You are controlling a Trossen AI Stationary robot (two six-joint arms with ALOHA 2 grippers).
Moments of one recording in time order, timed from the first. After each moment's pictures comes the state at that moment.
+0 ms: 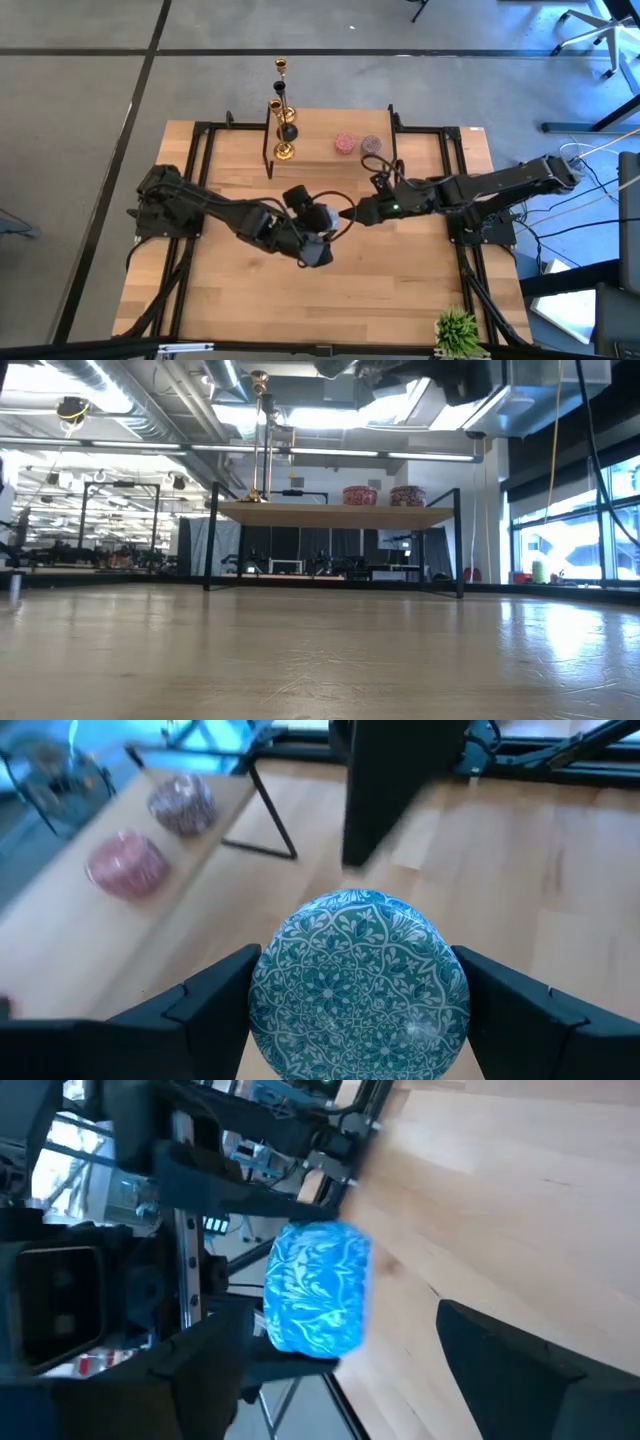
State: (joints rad) left arm -0.37 1.78 1.75 -0.86 -0.74 -0.47; right arm 0.24 1.27 1.04 -0.19 0.18 1.29
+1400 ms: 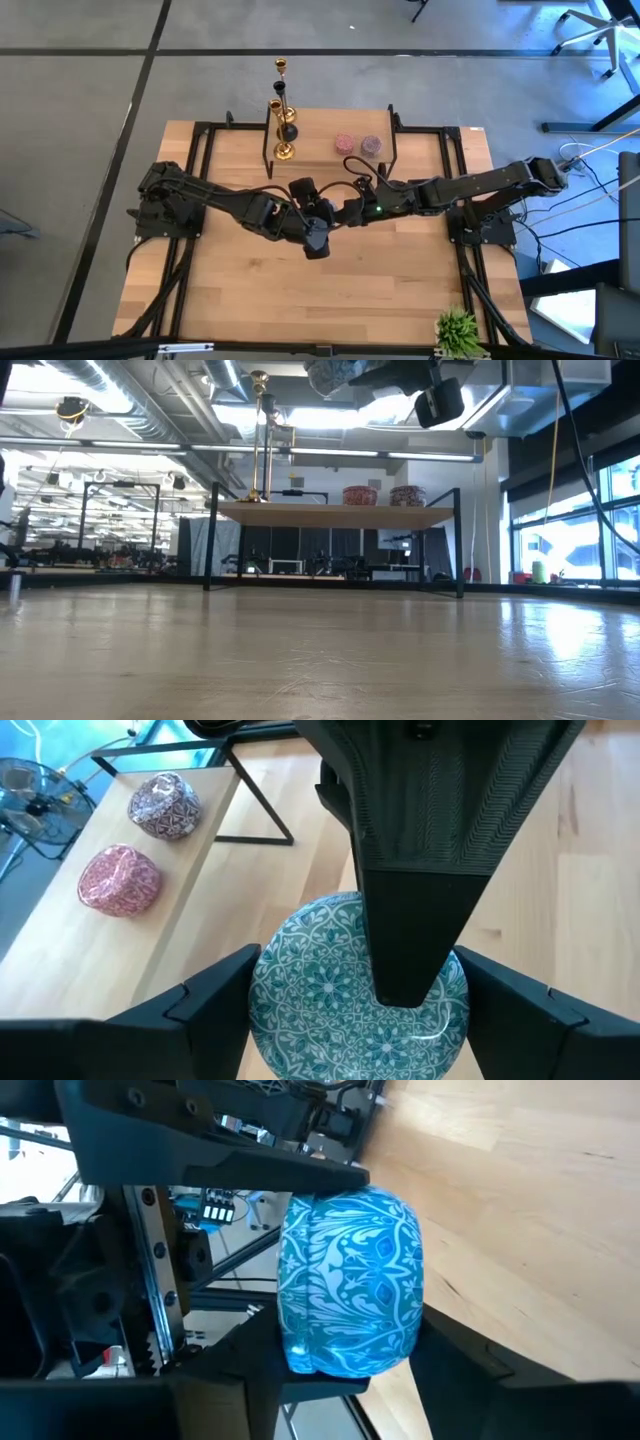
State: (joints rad) left arm -0.30 1.77 1.75 -0.89 -0.63 -0.27; right arm 0.18 1.40 1.04 -0.05 0.09 1.32
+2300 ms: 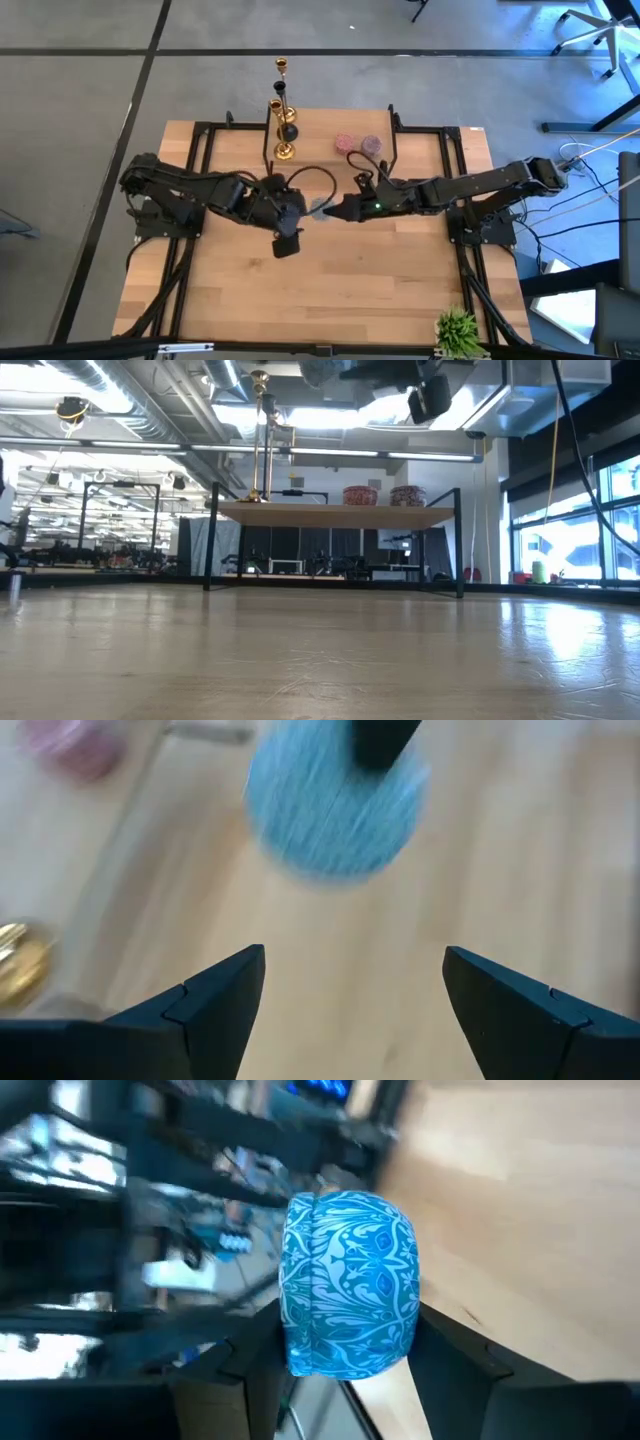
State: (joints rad) left arm -0.29 1.61 1.75 -1.16 -0.38 -0.47; right arm 0.18 1.41 1.04 0.01 0.14 1.35
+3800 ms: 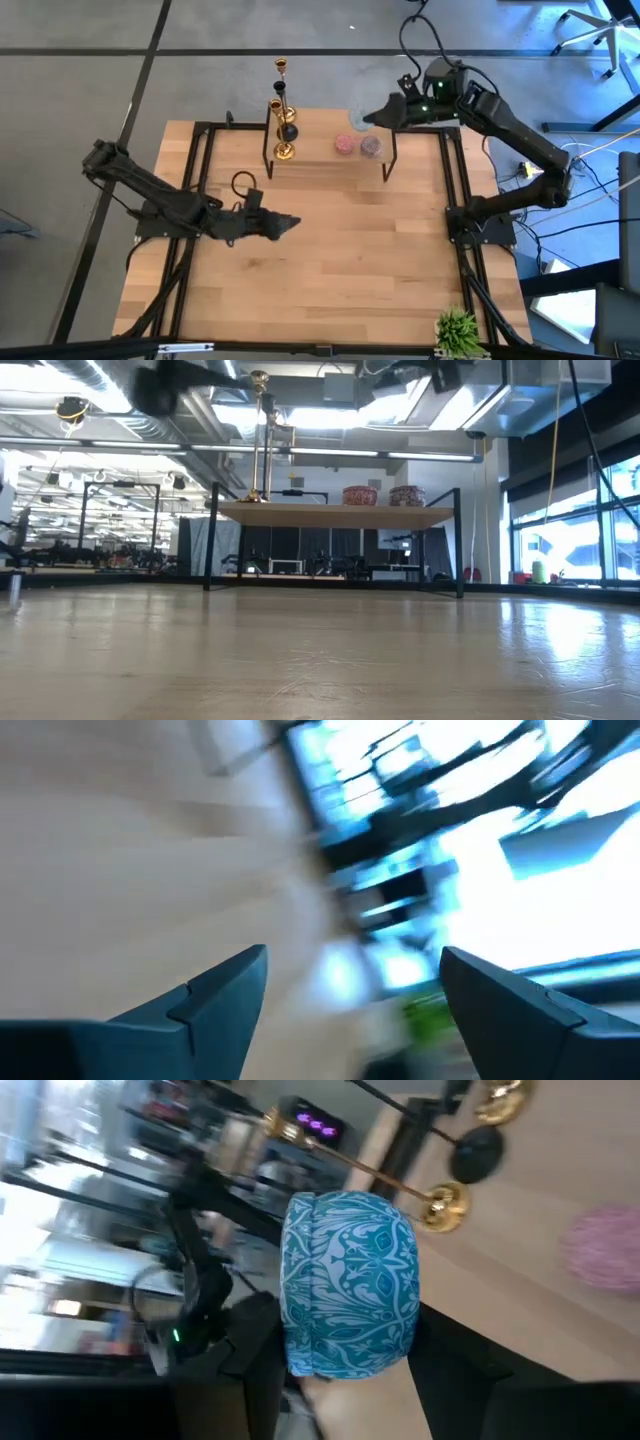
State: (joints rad) left arm -0.43 1.16 0.84 -0.09 -0.67 -1.38; right arm -0.53 1.31 1.56 -0.67 -0.46 0.95
